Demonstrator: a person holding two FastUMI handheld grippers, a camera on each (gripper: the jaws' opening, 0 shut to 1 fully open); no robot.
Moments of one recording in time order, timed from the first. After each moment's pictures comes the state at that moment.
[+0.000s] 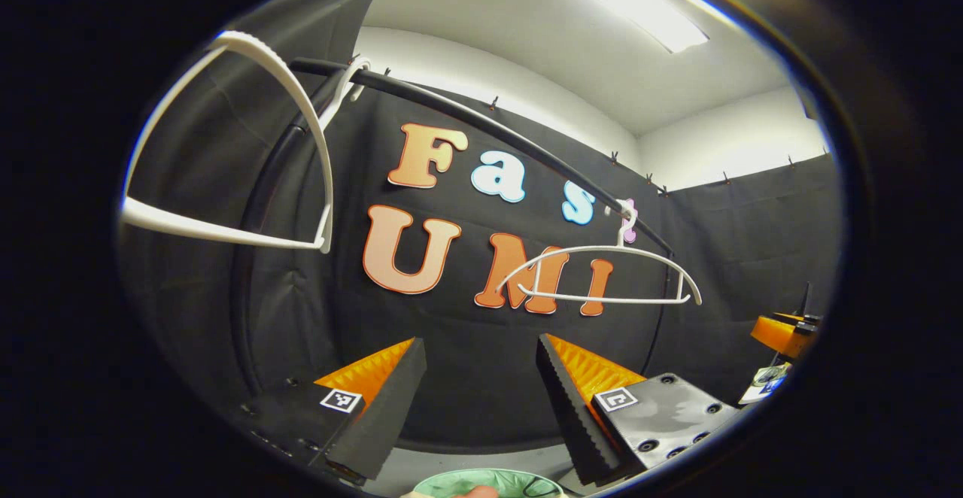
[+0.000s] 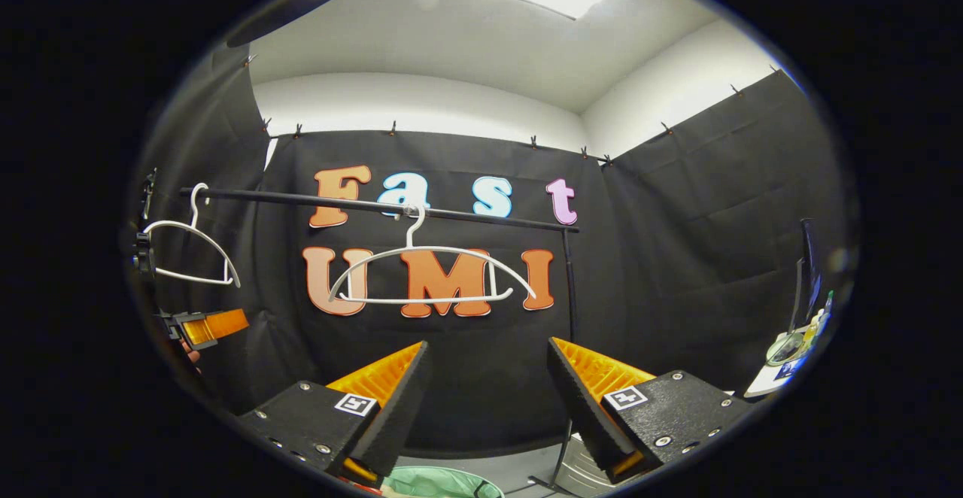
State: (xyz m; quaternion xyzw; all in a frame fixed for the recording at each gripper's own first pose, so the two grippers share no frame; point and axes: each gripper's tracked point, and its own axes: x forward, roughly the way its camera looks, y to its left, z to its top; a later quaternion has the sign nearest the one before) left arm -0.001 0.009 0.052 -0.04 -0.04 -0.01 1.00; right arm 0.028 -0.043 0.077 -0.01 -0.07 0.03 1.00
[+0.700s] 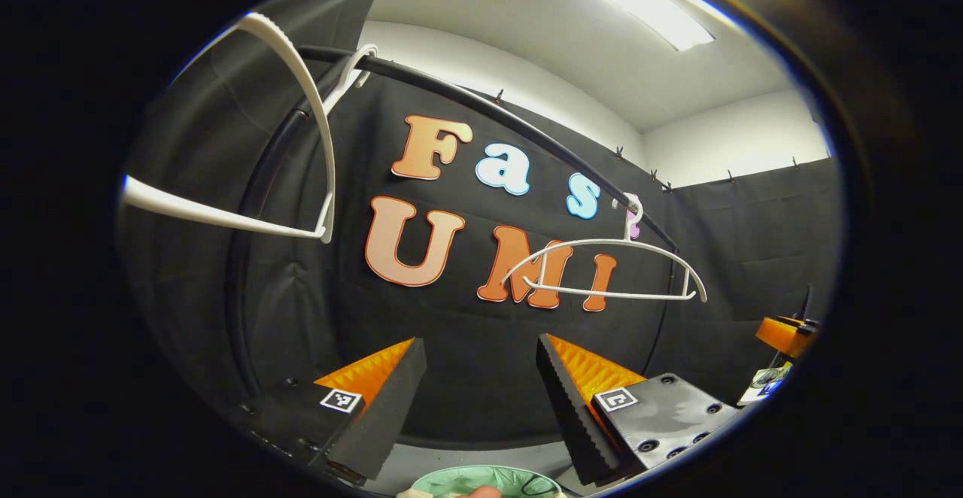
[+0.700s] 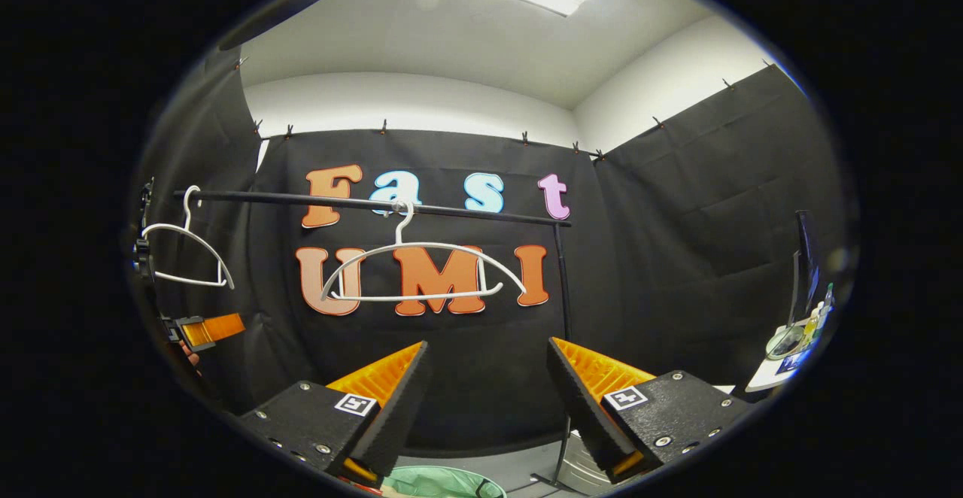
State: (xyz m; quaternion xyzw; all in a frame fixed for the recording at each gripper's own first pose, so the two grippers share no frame) left arm 0.006 0.009 0.041 -0.04 -0.02 -0.01 1.00; right arm 0.029 -0.055 0.068 0.00 -0.06 0.01 1.00
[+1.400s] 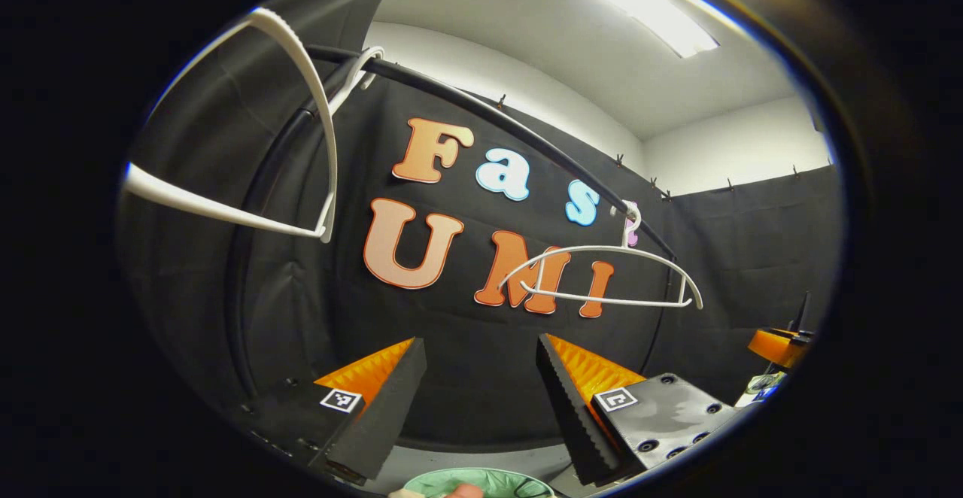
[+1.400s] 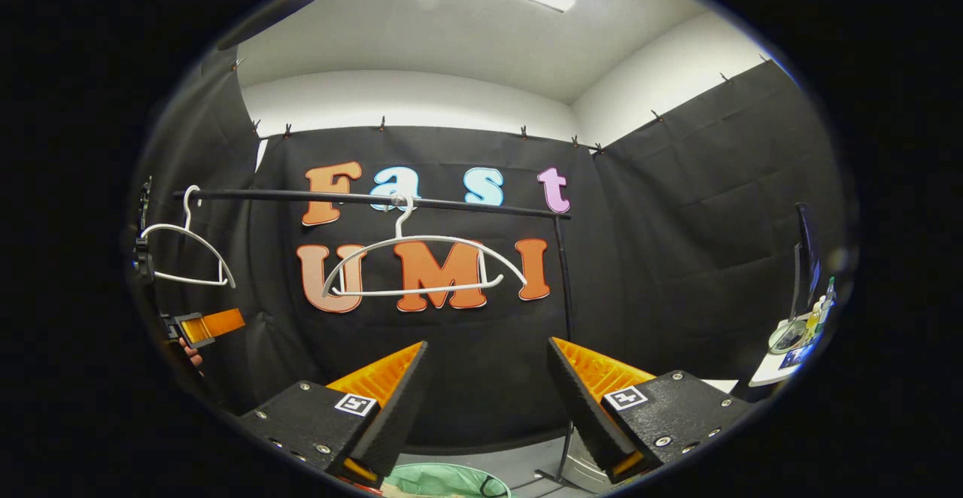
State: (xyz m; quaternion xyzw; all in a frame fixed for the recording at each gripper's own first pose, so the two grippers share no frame) left arm 0.005 0.007 0.045 -0.06 -0.04 -0.01 1.00; right arm 0.030 -0.050 0.058 0.01 -0.05 0.01 1.00
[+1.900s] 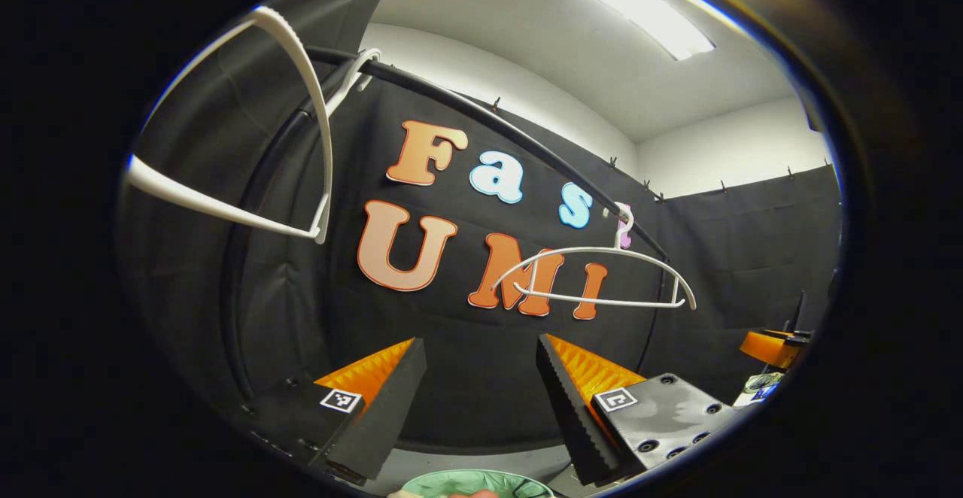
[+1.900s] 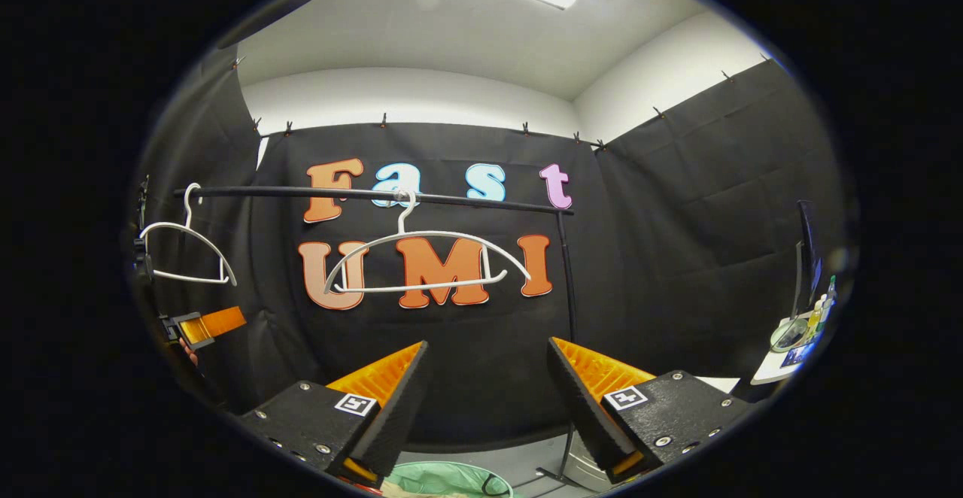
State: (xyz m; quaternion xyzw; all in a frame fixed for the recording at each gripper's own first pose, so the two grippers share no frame) left arm 0.004 0.003 0.042 -0.06 -0.03 -0.02 1.00; right arm 0.031 -0.045 0.055 0.01 -0.04 0.02 1.00
